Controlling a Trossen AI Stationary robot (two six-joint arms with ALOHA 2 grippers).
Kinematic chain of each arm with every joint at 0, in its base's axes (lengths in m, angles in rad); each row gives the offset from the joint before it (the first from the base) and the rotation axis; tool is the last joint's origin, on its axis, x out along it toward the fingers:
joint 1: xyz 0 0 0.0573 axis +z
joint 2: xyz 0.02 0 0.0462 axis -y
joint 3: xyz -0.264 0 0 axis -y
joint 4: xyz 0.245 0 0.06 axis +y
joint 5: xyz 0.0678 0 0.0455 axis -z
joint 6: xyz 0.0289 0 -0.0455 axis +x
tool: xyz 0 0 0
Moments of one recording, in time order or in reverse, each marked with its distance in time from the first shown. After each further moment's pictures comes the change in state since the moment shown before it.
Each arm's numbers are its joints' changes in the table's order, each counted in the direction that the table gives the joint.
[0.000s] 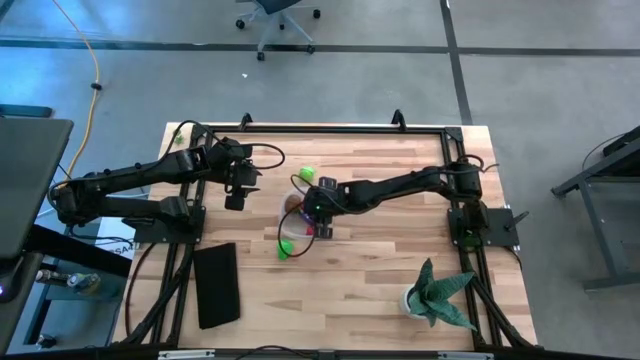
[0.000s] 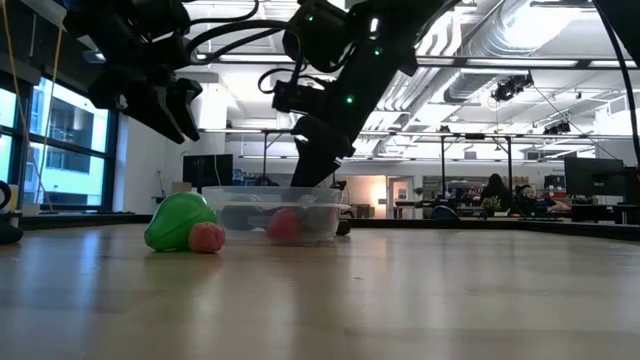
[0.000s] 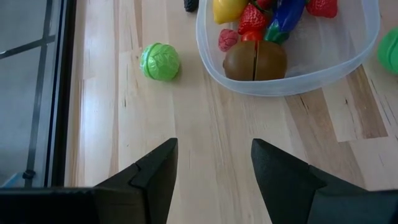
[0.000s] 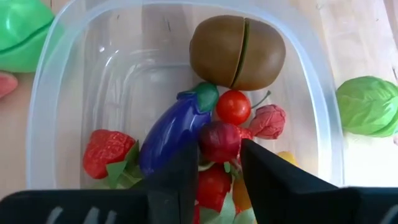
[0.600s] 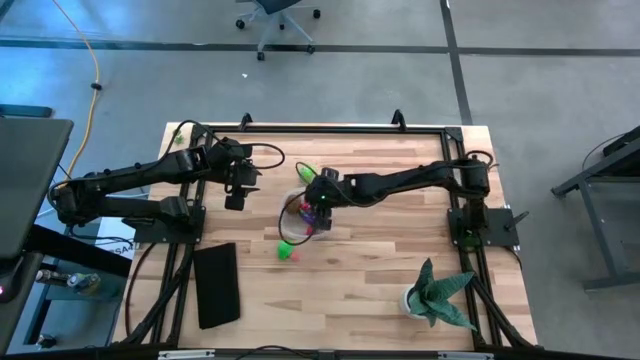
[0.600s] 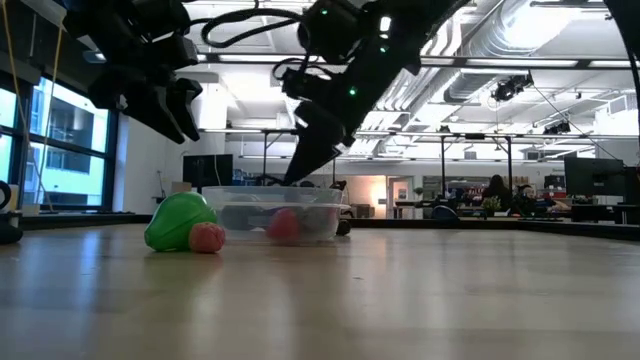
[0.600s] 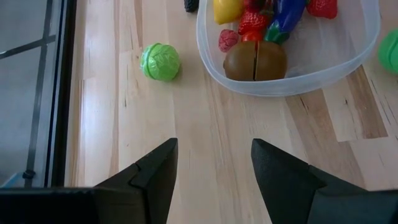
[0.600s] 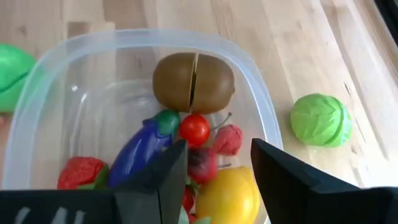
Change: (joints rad) left arm 0.000 0.000 0.000 0.000 0.000 0.000; right arm -0.043 0.066 -0.058 -0.100 0.005 0.001
